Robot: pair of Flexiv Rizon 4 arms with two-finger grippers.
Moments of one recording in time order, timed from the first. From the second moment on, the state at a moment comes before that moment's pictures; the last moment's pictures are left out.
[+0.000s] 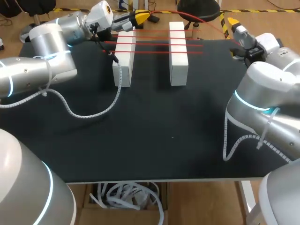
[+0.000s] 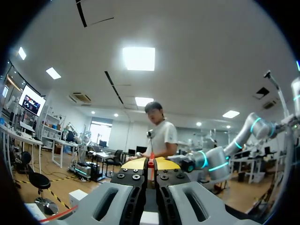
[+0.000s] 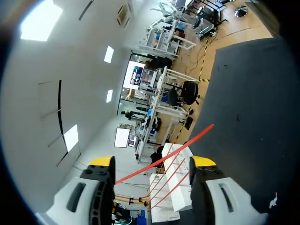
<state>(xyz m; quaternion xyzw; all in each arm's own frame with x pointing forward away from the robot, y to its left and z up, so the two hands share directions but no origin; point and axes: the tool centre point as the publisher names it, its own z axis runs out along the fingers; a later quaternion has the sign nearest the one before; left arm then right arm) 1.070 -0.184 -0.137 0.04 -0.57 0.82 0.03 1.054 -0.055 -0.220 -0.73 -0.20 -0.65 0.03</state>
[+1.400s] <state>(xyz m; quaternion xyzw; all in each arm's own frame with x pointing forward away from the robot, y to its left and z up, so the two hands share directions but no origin) 1.070 -0.184 -0.137 0.04 -0.57 0.82 0.03 1.066 -0.072 -0.209 -0.72 -0.22 -0.65 -0.01</state>
